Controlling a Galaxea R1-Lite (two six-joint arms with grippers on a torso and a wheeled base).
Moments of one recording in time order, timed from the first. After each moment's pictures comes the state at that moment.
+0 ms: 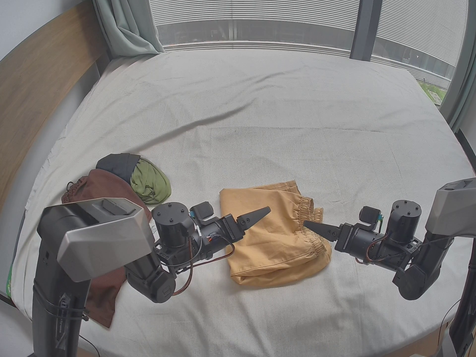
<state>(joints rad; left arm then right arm) -0.53 2.45 -0.91 -1.52 -0.42 -0.85 0.33 2.15 -0.41 -1.54 0.44 0.63</state>
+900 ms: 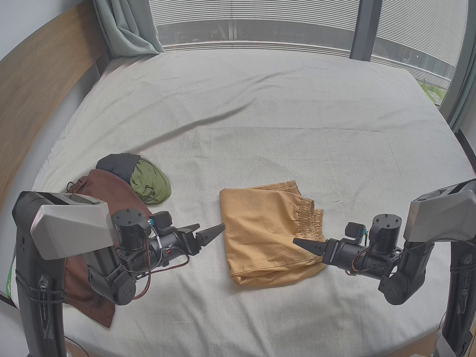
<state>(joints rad) -0.35 2.37 -0.65 -1.55 -0.43 -0.47 0.35 2.31 -0.46 -1.55 0.43 0.63</state>
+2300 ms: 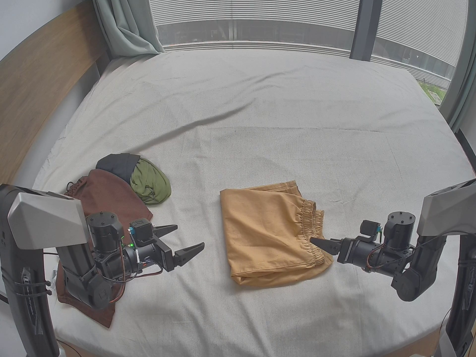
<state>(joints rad) -0.24 2.28 -0.47 -1.55 -0.54 -0.01 0.26 2.27 -0.39 -1.54 0.43 0.48</state>
